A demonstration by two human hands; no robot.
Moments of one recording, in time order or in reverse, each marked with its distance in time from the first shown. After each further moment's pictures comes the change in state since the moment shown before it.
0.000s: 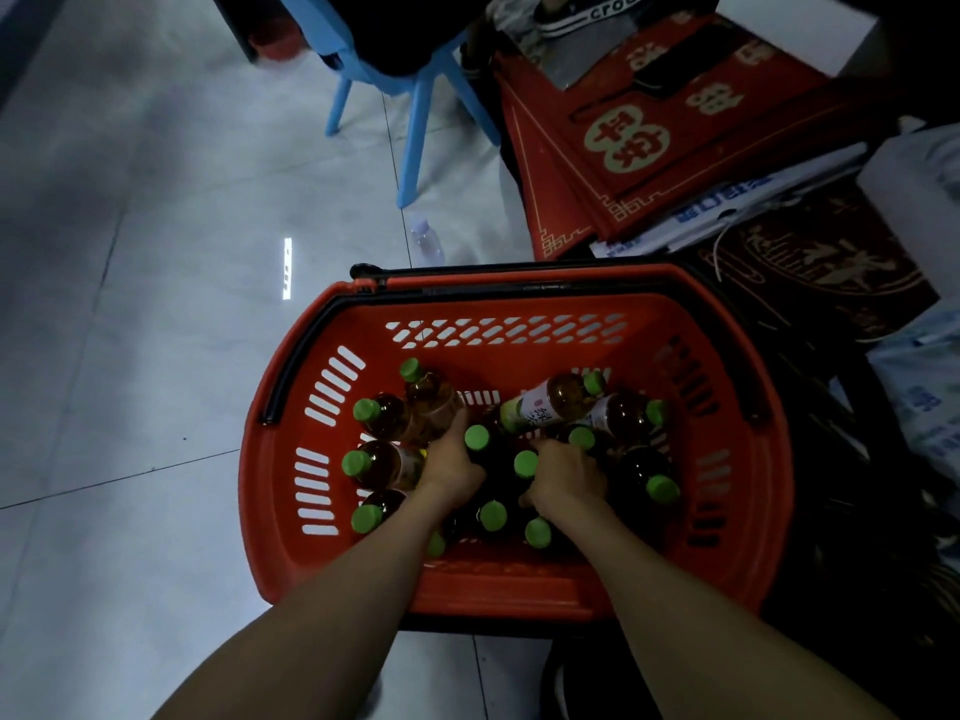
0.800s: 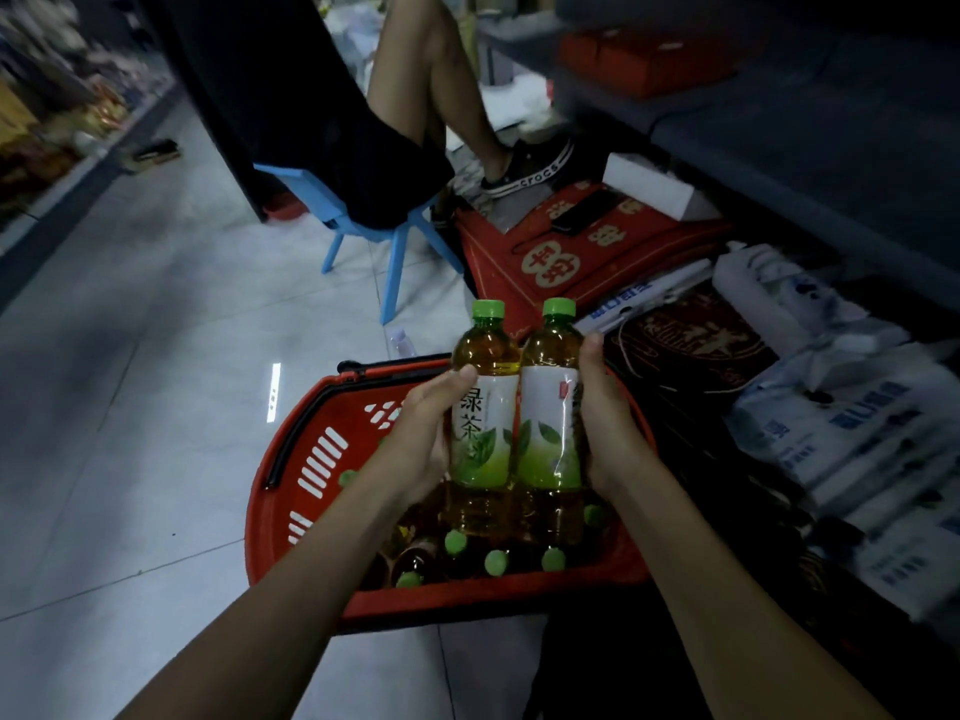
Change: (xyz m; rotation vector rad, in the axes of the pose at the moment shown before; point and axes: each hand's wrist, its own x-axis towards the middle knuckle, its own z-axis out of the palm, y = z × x) left_hand -0.112 0.152 -0.079 -0.950 -0.216 0.247; right_hand -0.134 0.029 -0.161 1.472 0.115 -0.287
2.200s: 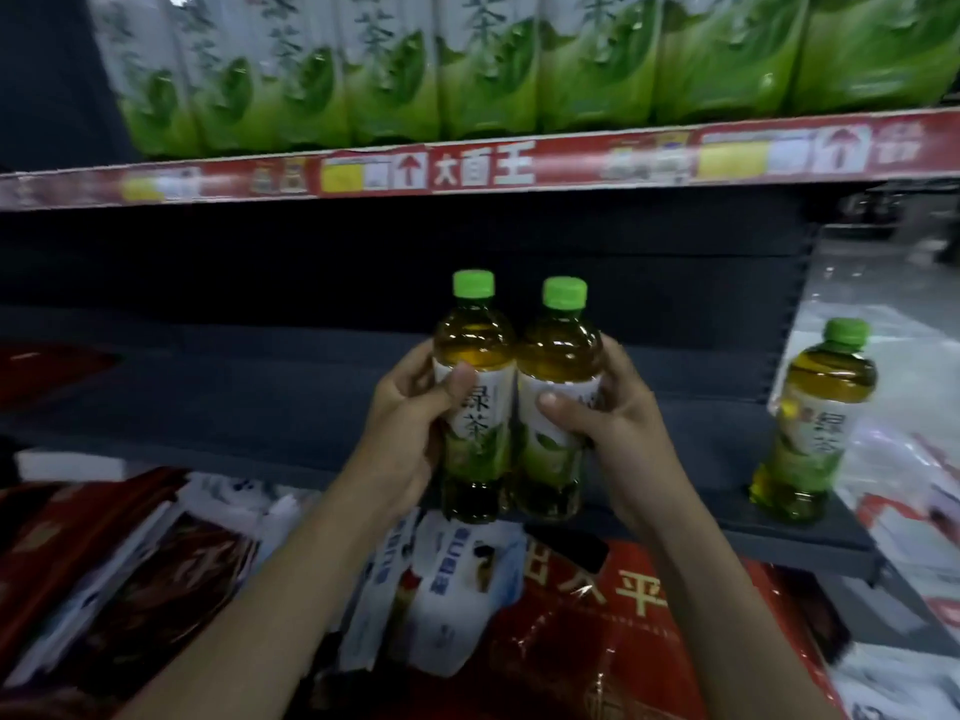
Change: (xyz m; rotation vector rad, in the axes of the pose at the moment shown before) left_hand -0.173 -0.001 0.472 -0.030 -1.092 0.288; right_hand -0.401 -0.119 -0.313 -0.122 0.829 -0.979
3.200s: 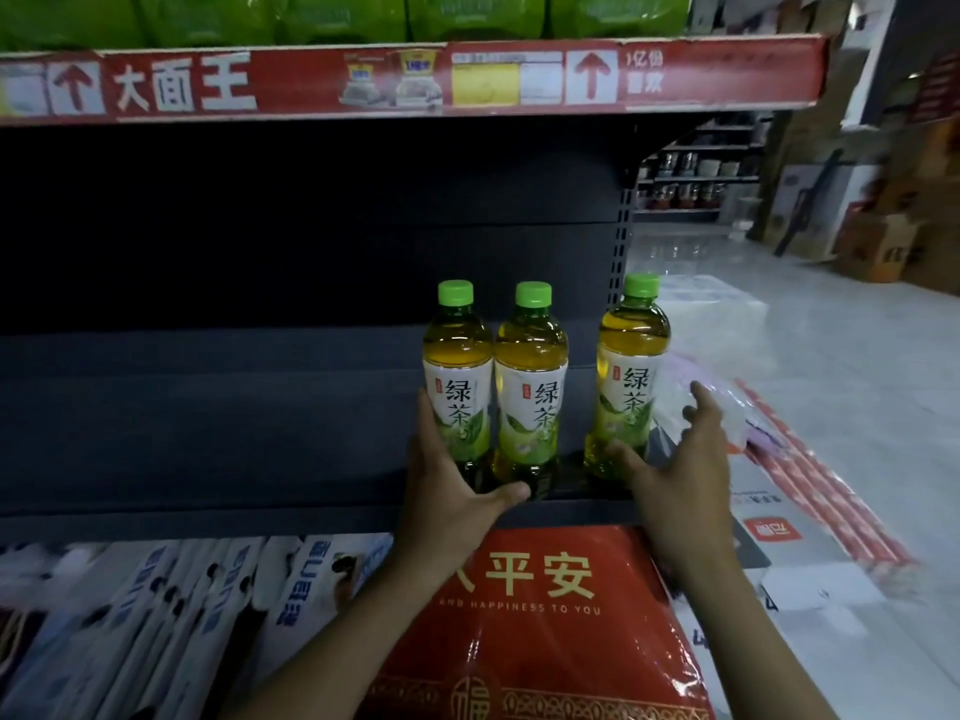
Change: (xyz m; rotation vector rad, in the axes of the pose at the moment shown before) left_hand 0.002 -0.172 0.121 0.667 -0.095 0.013; right_hand -0.067 0.037 -0.190 -0.952 0.744 0.095
